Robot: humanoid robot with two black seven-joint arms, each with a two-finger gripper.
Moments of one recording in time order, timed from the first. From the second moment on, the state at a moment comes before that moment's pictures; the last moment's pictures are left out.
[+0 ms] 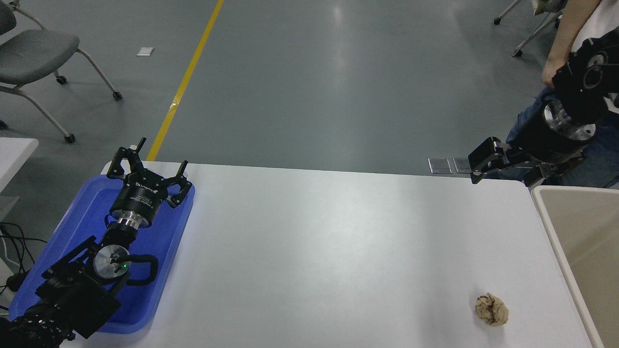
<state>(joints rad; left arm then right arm) -0.59 0.22 -0.90 -0.44 -0.08 -0.64 -0.34 2.02 -0.51 -1.13 1.19 -0.35 0.79 -0.06</state>
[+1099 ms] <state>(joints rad) -0.59 0.22 -0.90 -0.44 -0.08 -0.64 -0.34 2.02 -0.52 -1.13 1.18 -0.35 0.79 -0.06</state>
